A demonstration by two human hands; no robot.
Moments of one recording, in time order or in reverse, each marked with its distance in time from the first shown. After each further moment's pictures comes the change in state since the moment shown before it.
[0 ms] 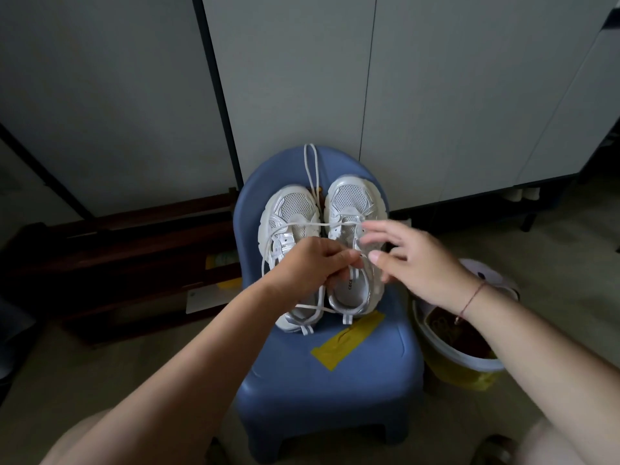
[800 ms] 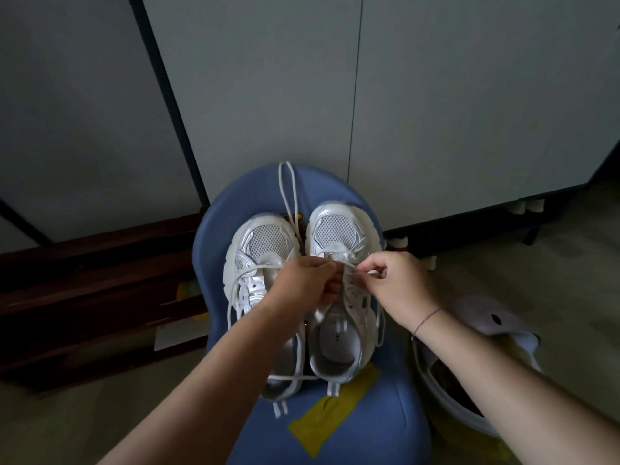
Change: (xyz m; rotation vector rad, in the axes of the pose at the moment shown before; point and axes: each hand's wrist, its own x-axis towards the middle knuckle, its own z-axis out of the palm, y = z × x) left_hand 0.091 -0.011 0.014 -0.371 0.180 -0.240; right_hand 0.079 0.060 0.009 -0.192 0.225 0.139
